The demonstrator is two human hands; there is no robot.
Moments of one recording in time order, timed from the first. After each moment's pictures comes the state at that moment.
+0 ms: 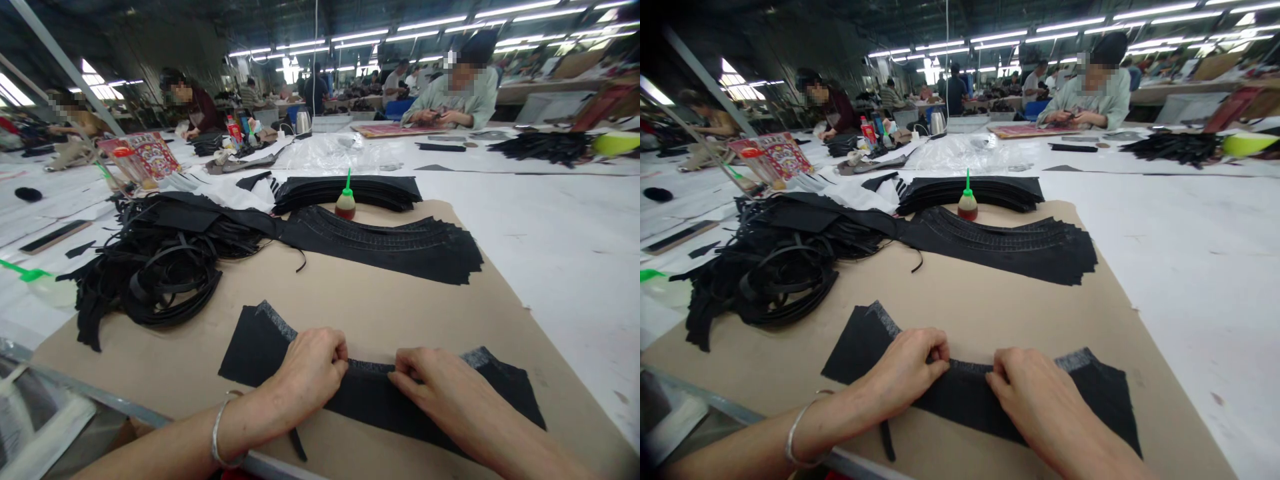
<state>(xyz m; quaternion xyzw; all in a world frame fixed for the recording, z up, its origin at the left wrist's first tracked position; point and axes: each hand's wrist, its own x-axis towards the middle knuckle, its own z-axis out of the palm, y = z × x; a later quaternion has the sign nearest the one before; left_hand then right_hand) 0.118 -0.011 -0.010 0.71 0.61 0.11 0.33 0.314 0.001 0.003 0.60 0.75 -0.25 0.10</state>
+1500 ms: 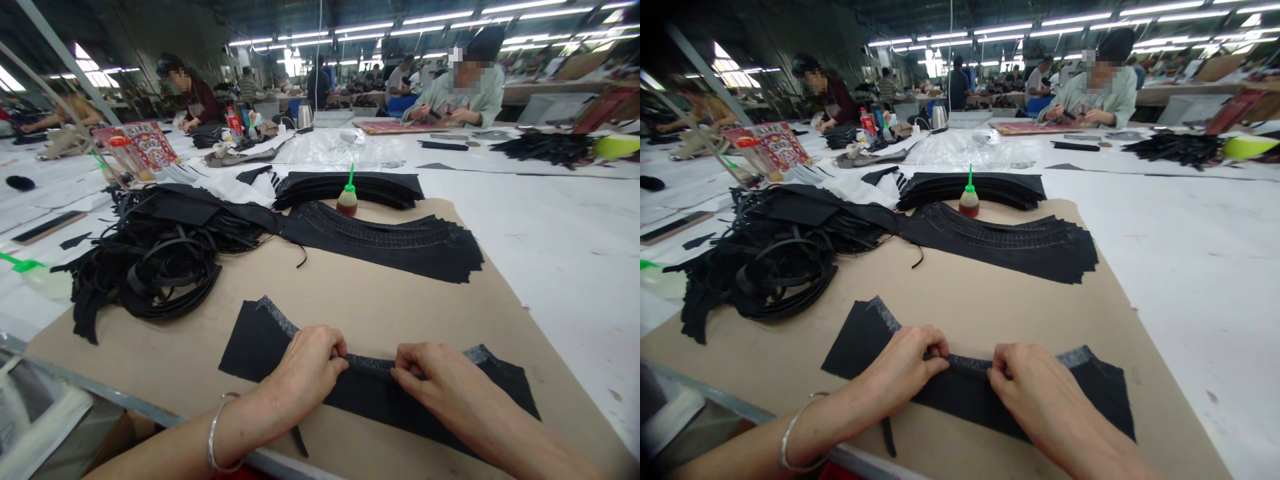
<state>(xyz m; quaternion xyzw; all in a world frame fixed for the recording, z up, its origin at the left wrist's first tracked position) 0.115 -0.013 -0.010 0.69 0.62 0.12 0.35 0.311 0.000 0.012 0.61 0.74 -0.27 0.09</state>
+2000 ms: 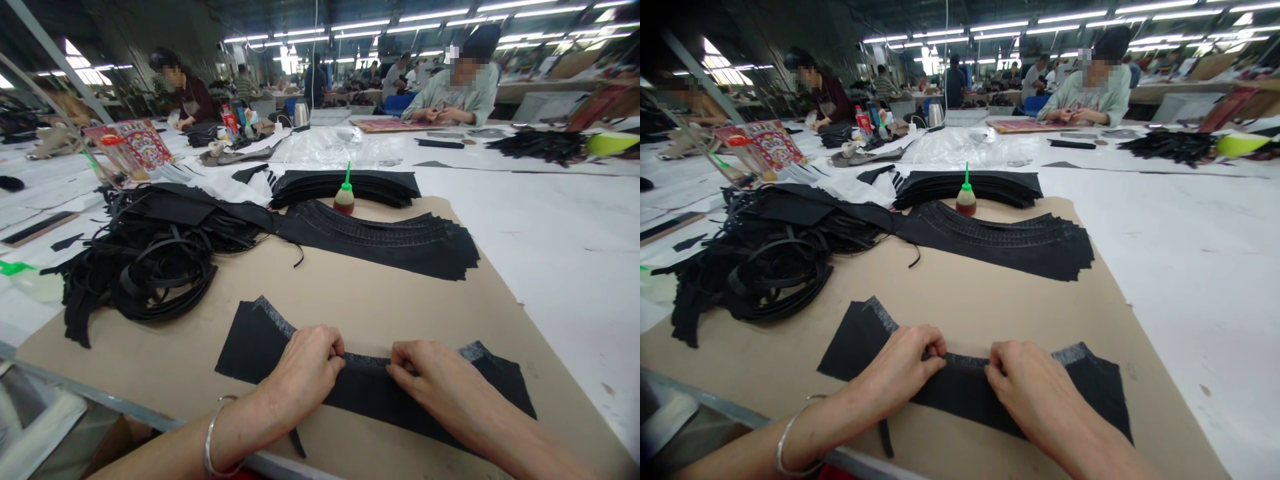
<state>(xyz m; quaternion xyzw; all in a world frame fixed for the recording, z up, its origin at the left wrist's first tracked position) 0.114 -0.016 -0.015 0.69 0.62 0.14 0.35 0.312 0.003 0.003 0.60 0.75 -0.25 0.10</state>
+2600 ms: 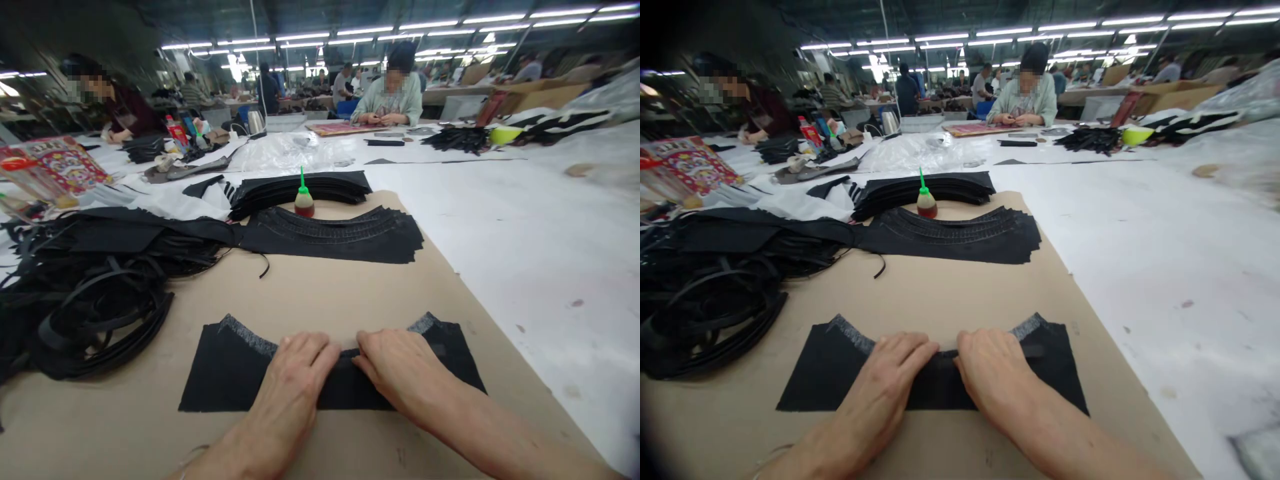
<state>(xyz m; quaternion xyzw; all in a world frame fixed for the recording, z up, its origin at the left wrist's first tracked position) 0.124 -0.034 -0.022 0.87 0.45 0.15 0.14 0.306 -0.012 0.004 0.57 0.81 -0.11 0.11</state>
